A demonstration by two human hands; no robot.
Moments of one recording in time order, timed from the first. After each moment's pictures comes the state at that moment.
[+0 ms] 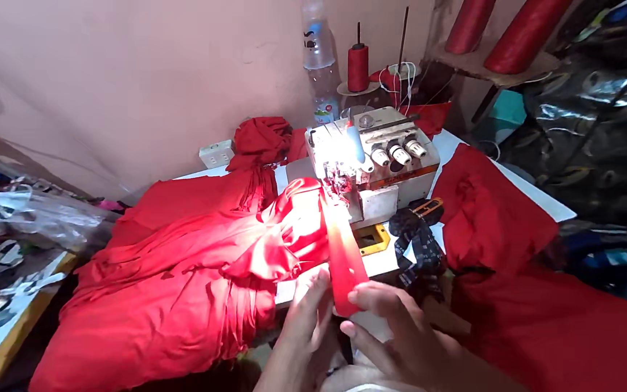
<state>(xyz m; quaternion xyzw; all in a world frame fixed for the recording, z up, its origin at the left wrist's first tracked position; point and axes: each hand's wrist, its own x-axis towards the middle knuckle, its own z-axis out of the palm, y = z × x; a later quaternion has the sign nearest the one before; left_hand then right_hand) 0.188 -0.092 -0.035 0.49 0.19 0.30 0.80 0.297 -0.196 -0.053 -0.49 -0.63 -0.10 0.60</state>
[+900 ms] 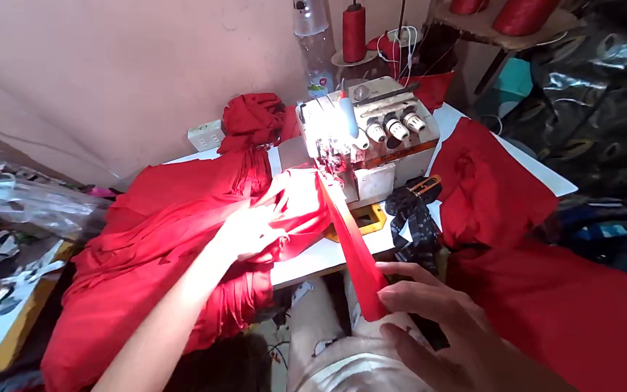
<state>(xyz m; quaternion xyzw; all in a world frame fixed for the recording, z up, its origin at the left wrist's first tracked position) 0.178 0.079 -0.013 0.98 0.19 -0.10 -0.01 0.308 -0.239 -0.039 -0.49 -0.64 -0.04 0.60</state>
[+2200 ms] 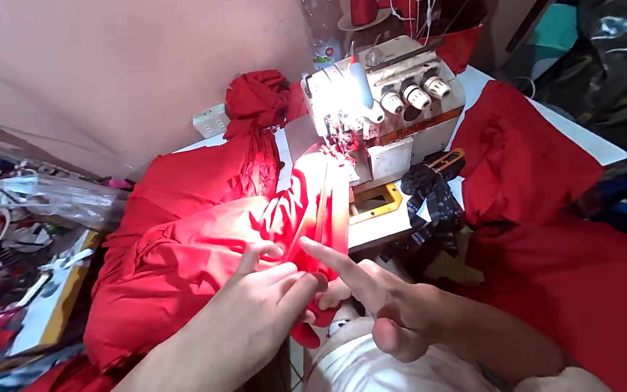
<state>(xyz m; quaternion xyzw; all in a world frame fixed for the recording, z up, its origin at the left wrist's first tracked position) 0.119 -0.045 0.056 0.99 -0.10 0.10 -0.01 0.287 -0.173 -0.043 -0.31 -0.71 0.20 0.60</state>
